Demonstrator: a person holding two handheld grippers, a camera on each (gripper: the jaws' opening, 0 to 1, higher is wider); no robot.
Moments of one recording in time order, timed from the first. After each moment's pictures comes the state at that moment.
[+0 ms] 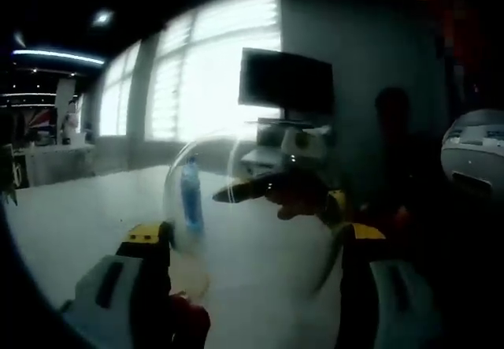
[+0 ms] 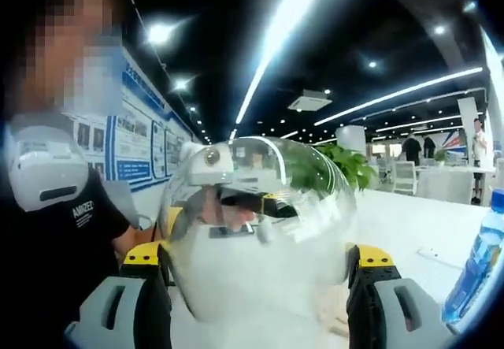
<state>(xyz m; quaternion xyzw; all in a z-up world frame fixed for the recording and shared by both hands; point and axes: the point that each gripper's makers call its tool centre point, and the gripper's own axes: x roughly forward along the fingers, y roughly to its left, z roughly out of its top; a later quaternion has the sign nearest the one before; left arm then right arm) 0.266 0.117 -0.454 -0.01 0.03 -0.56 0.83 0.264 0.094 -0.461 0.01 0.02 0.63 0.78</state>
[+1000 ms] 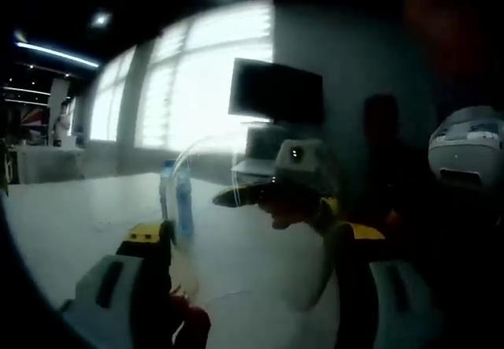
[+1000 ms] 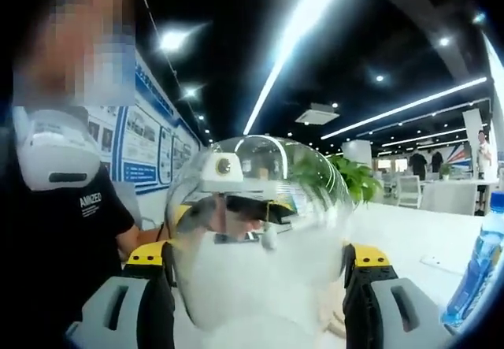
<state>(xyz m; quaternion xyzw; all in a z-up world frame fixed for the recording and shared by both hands) 0.253 0.116 -0.456 -0.03 0.01 -0.58 0.81 0.250 0.084 -0.465 0.01 -0.02 0.64 0.77</state>
